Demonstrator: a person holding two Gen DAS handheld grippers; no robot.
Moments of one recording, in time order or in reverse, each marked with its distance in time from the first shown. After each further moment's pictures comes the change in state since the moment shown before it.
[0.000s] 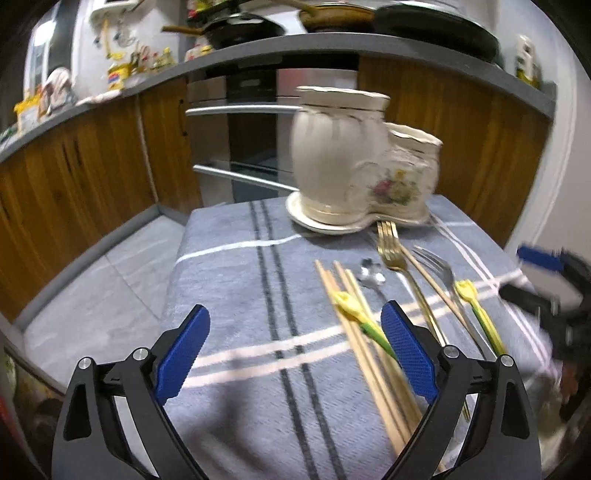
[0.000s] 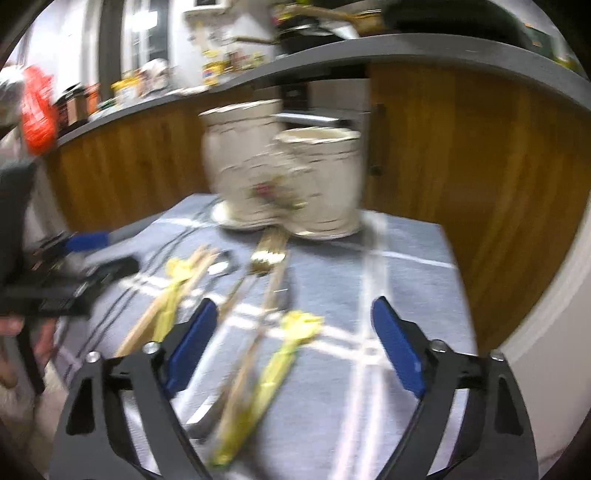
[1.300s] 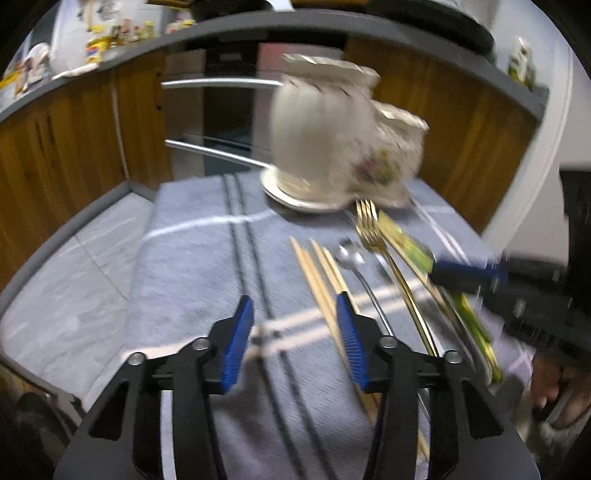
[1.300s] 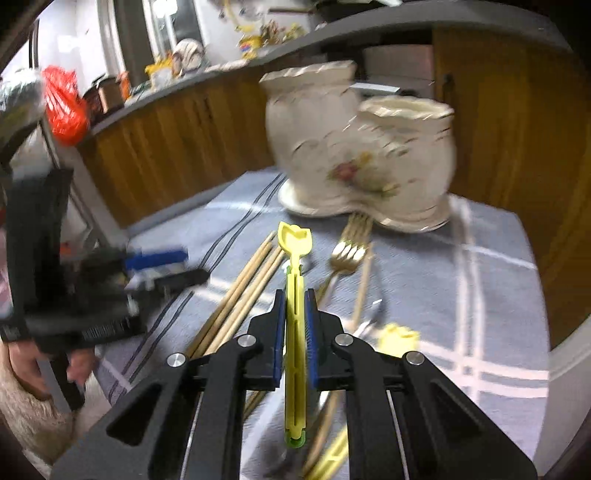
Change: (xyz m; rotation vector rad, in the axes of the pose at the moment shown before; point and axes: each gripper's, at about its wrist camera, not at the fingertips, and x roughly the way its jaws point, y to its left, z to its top) left arm 0.016 -0.005 -0.004 0.014 0.107 -0.136; right arm 0.033 0.017 0.022 0.035 0.086 0.161
